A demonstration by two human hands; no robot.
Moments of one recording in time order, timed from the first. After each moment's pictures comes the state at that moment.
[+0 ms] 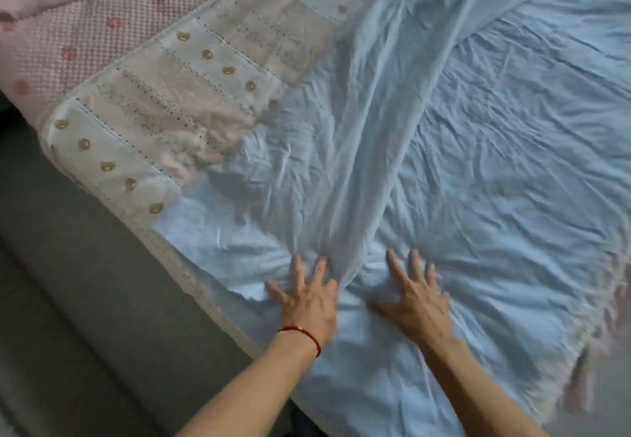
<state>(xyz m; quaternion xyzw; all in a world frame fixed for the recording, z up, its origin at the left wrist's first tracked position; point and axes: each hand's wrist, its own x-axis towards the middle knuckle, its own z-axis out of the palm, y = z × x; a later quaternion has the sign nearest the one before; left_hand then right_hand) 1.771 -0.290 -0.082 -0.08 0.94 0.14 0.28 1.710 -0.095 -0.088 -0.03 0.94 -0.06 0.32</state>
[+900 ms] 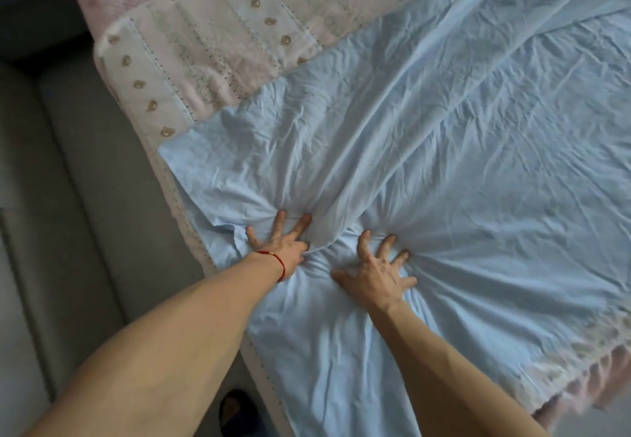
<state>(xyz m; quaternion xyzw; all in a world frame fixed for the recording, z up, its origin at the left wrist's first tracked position) 1.745 -0.282 -0.121 -0.15 0.87 0.11 0.45 1.690 -0.099 -0.111 -0.09 0.92 -0.02 0.39</state>
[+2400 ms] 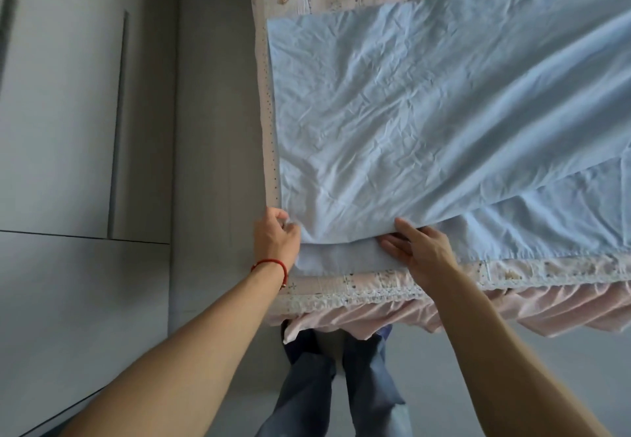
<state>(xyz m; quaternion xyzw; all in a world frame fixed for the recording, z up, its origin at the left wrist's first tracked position) 1.977 -0.015 -0.096 -0.69 0.61 0.39 -0.10 1.769 0.114 -0.081 0.16 0.65 -0.54 0.51</state>
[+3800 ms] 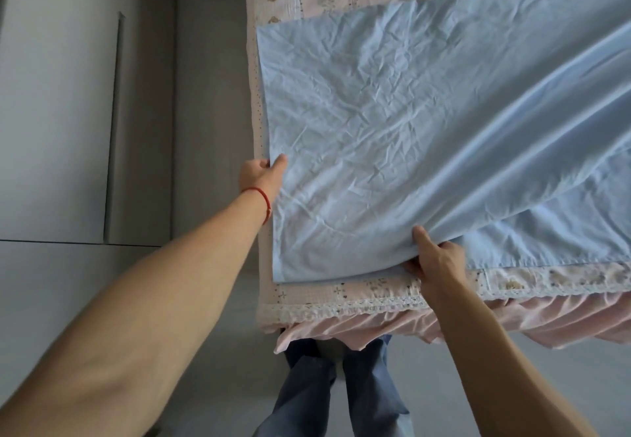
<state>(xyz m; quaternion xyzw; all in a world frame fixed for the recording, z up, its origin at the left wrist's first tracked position) 1.925 -0.119 -0.103 -0.71 0.51 0.47 -0.16 1.750 0.126 -0.093 0.19 0.74 -0.49 0.42</state>
